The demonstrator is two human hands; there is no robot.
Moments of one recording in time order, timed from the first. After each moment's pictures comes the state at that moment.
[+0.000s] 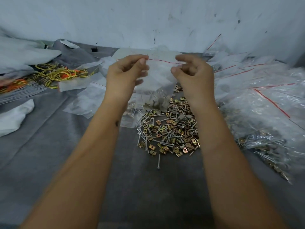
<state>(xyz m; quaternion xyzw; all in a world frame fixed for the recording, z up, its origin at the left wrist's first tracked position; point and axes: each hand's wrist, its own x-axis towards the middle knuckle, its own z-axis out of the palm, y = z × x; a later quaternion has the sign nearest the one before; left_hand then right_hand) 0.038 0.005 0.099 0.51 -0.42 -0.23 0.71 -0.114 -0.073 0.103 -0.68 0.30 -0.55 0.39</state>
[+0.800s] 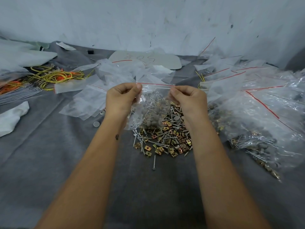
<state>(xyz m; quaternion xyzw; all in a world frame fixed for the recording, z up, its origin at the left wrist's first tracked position) 0.036 0.004 0.055 0.53 -0.34 -0.27 0.73 -0.126 -0.067 0.066 -0.57 0.39 -0.51 0.52</state>
